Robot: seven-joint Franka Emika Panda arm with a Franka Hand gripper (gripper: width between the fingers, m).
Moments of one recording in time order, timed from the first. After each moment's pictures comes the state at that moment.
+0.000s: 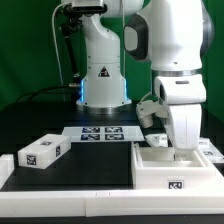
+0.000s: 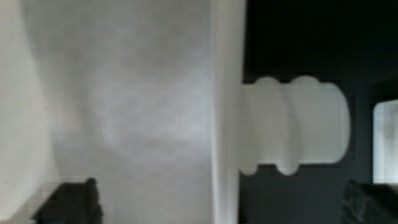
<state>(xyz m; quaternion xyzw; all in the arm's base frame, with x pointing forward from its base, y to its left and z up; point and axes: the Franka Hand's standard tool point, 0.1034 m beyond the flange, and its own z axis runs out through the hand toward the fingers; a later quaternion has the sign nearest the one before) 0.518 0.112 0.025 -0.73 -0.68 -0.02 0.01</state>
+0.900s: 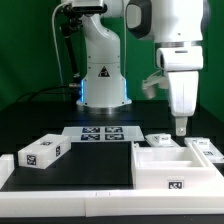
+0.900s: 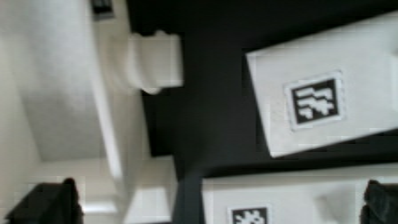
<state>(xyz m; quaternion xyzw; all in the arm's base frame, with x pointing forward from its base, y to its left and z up) 0.465 0.139 0.069 -0.76 -0.65 -0.04 0.00</state>
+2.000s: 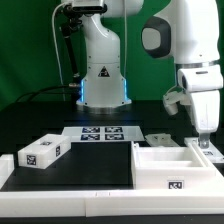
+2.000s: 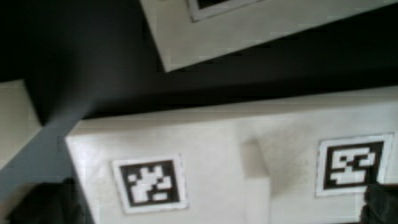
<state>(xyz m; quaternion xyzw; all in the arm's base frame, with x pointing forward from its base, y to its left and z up) 0.441 0.185 0.027 -0.75 -0.65 -0.05 0.03</state>
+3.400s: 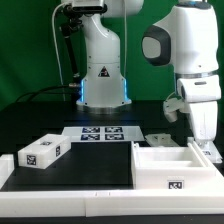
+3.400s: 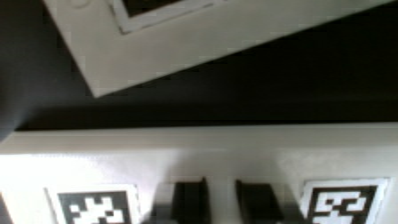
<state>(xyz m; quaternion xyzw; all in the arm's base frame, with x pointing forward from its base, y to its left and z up) 0.430 0.189 0.010 -0.76 -0.65 -0.04 0.04</state>
